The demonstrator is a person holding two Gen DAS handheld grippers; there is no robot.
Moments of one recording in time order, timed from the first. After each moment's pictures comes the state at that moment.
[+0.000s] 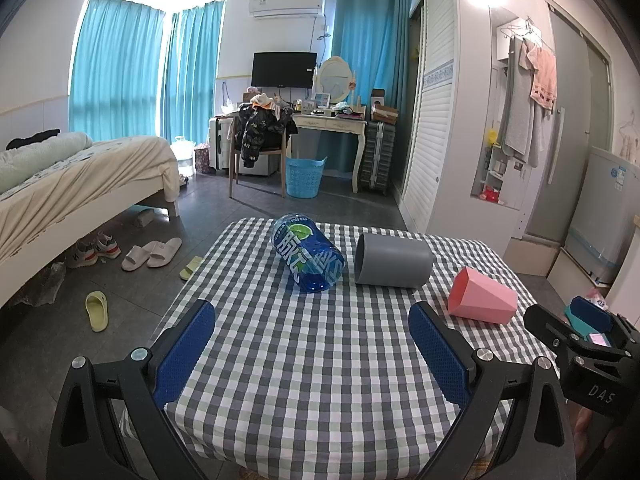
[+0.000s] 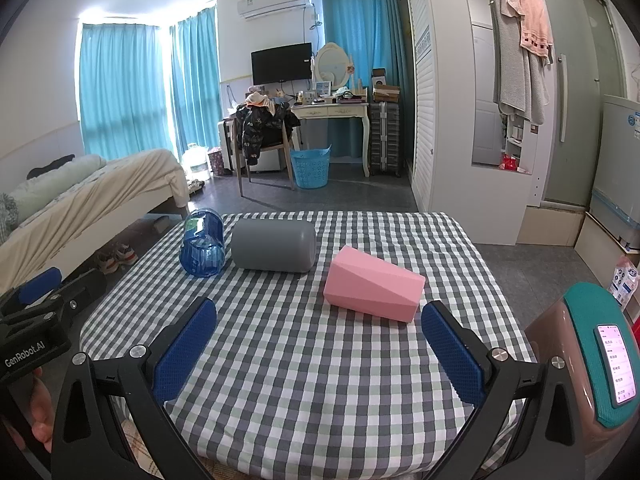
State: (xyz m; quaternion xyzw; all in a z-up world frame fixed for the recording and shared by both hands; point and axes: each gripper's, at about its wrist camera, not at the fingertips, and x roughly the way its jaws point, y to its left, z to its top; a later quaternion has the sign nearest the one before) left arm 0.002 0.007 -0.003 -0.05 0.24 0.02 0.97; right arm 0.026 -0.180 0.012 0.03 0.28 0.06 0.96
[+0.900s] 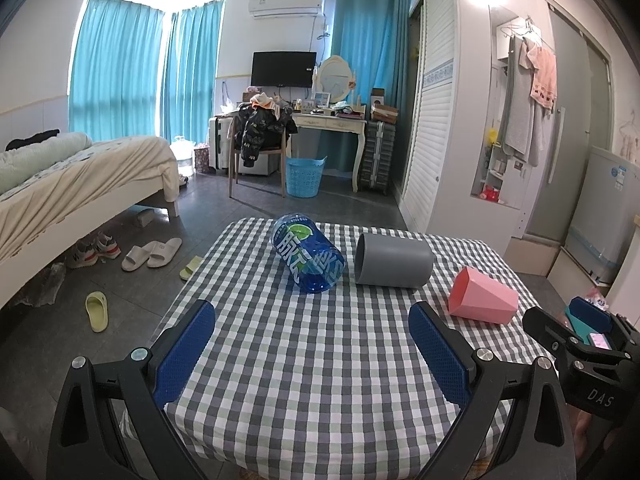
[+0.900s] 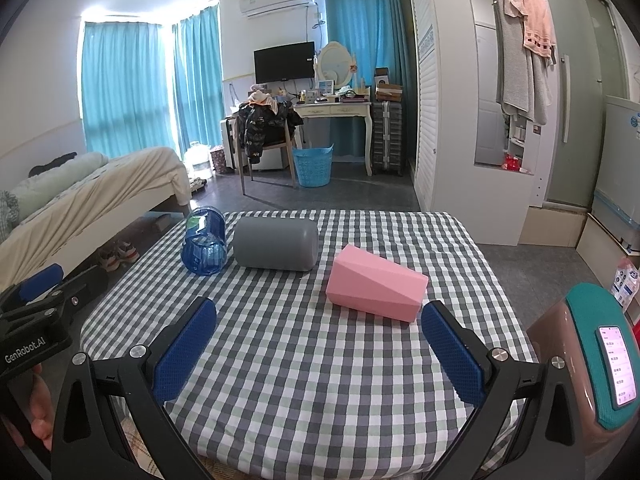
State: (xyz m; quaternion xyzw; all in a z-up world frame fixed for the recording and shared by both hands) left arm 0.002 0.010 -0.006 -0.05 0.24 0.03 0.97; right arm 0.025 -0.177 0.007 0.03 0.28 0.06 0.96
